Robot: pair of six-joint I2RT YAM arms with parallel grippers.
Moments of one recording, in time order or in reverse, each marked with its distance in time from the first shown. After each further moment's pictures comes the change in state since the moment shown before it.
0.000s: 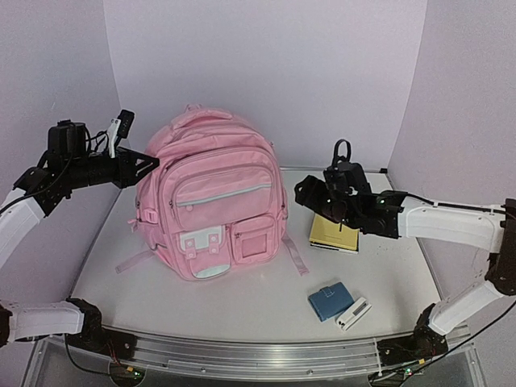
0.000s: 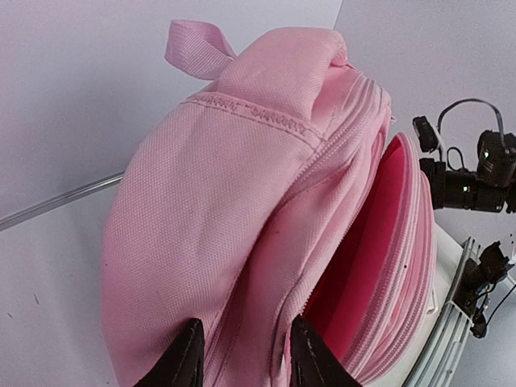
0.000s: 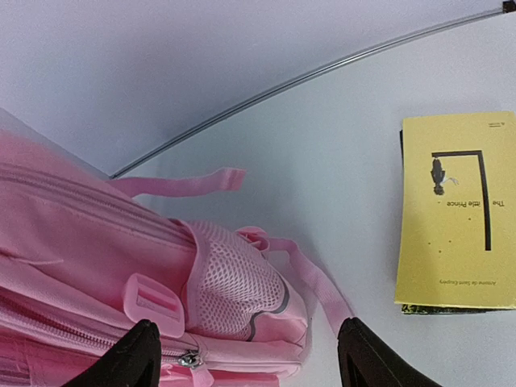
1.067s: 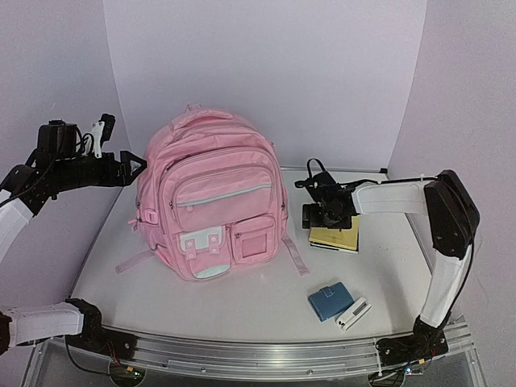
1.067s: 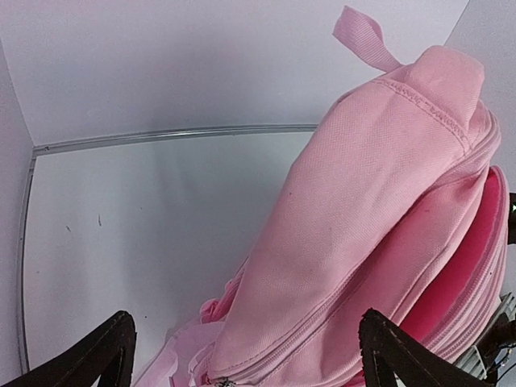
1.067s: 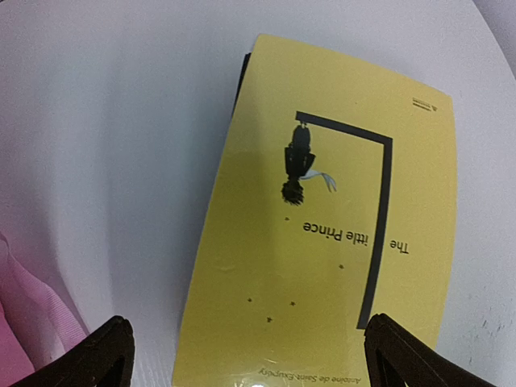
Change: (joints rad) left arm 0.020 -0.049 0.067 -0.215 -0.288 -0.131; right arm -0.231 0.437 0.211 -0.307 -0.005 -0.335
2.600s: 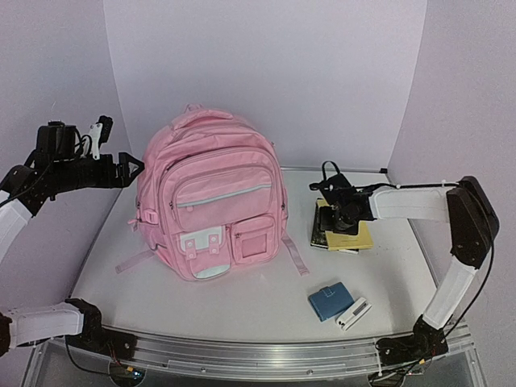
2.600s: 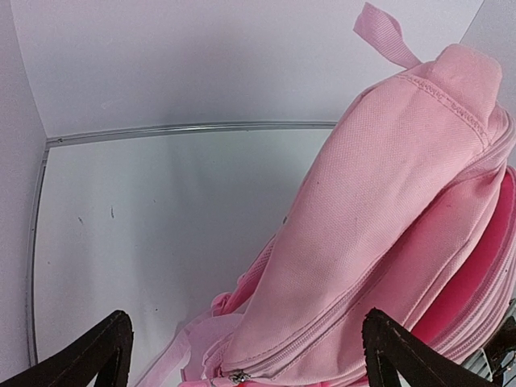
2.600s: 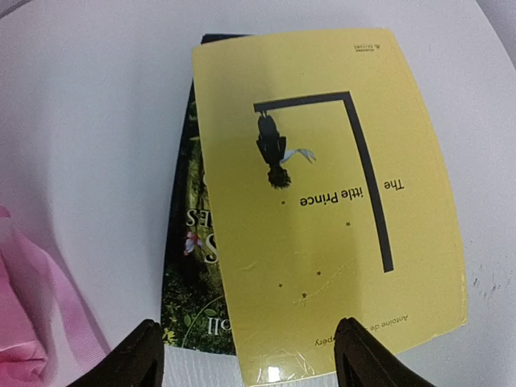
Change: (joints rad) left arm 0.008 -0.006 0.003 -0.038 -0.035 0.002; right arm -0.027 -0.145 -0.129 -0.006 -0.058 0.063
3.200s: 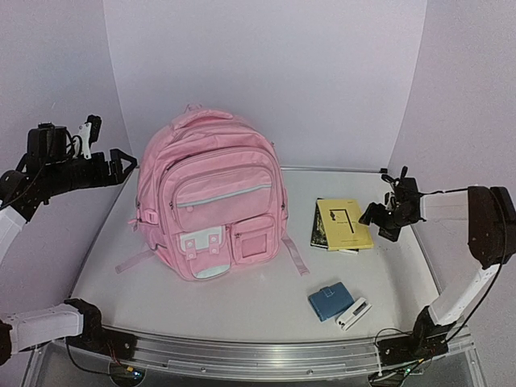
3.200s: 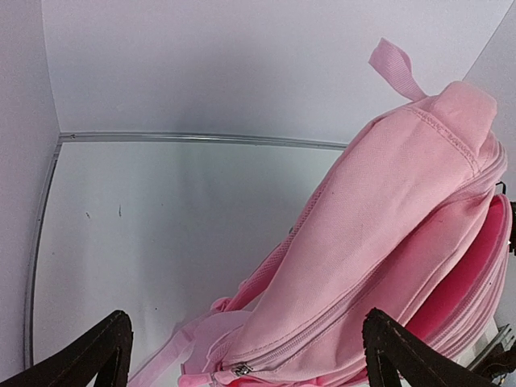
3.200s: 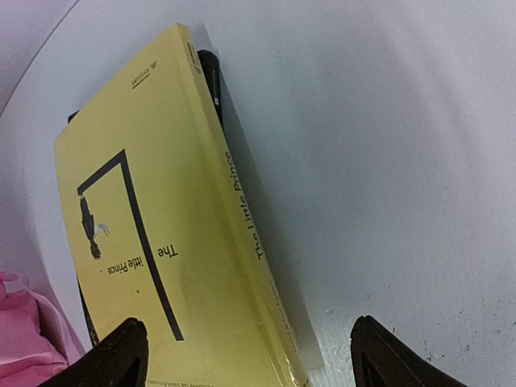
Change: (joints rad) left arm 0.023 -0.050 -0.009 0.000 -0.024 -0.075; right arm -0.562 -0.093 -0.238 0.222 -0.601 -0.127
